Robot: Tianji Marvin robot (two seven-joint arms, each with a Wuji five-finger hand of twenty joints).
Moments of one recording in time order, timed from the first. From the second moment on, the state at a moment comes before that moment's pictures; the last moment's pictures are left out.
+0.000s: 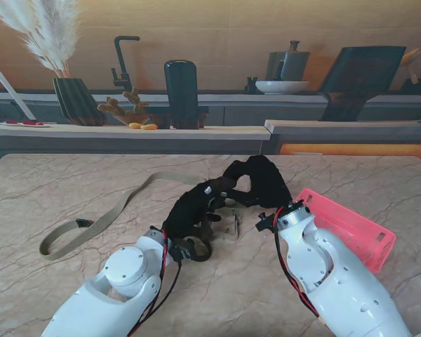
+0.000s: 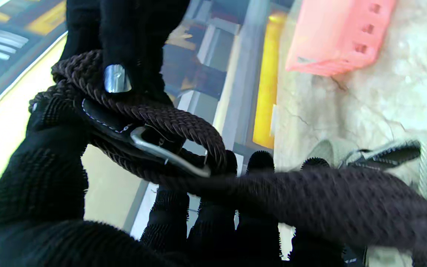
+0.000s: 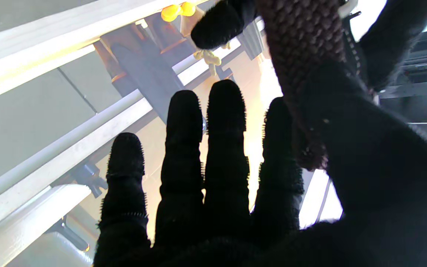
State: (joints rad) left arm 1.46 -1.26 -0.99 -1.55 -0.56 -0.06 0.04; right arm -1.41 -1.16 1.13 -1.49 -0.69 -0.44 -0.43; left_hand 0.64 -0.43 0.23 -0.10 0.48 0.04 0.34 0.34 0.64 0.18 0.20 0.33 0.51 0.20 0.24 0.39 0.16 0.36 0.79 0.45; right_hand 0.59 -0.78 0.88 -0.24 0.80 -0.31 0.99 0.31 1.17 -0.06 0.61 0.40 0.86 -0.01 0.60 0.64 0.36 0.21 0.75 0.63
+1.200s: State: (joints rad) left arm 1.48 -1.25 -0.99 -1.55 -0.61 -0.12 -0.03; right arm -1.43 -1.12 1.15 -1.54 -0.65 -0.47 -0.15; left_hand 0.91 -0.48 0.31 -0.14 0.64 -0.07 0.81 0.61 1.02 0.18 0.53 0.73 0.90 0.23 0.84 0.69 0.41 0.31 1.20 0.61; right_hand 0.52 -0.73 0.87 -0.13 0.54 -0.16 0.60 0.54 0.88 0.04 0.51 0.39 0.85 0.01 0.52 0.64 0.37 0.22 0.75 0.62
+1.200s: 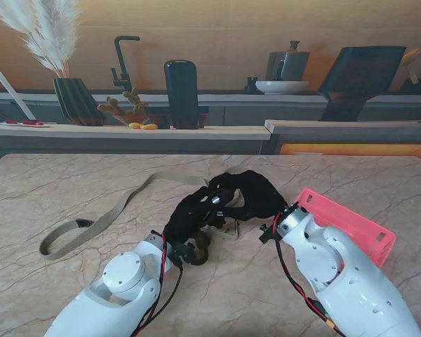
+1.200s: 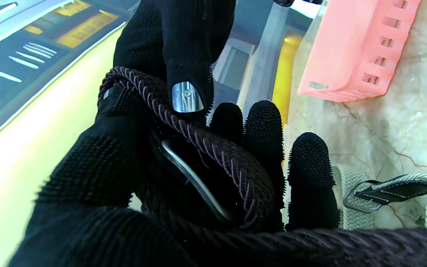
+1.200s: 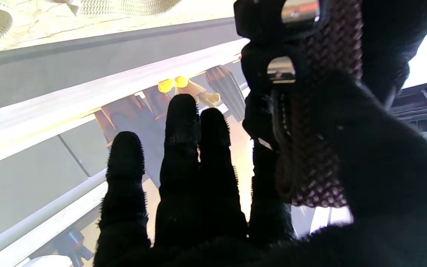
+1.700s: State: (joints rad) left arm 1.47 -1.24 -1.00 -1.55 -0.57 -0.06 -0.09; right arm -1.38 -1.10 1.13 -1.50 -0.67 -0.55 -0.11; left_hand 0.91 -0.47 0.34 -0.14 0.65 0.01 0.82 0.56 1.04 0.20 0.56 0.73 0.92 0.24 0.88 0.69 0.43 0.31 1.22 0.61; right_hand 0.60 -0.74 0.78 -0.19 0.73 -0.31 0.89 0.32 1.18 -0.01 0.53 0.40 0.97 0.00 0.54 0.65 0.41 0.23 0.75 0.62
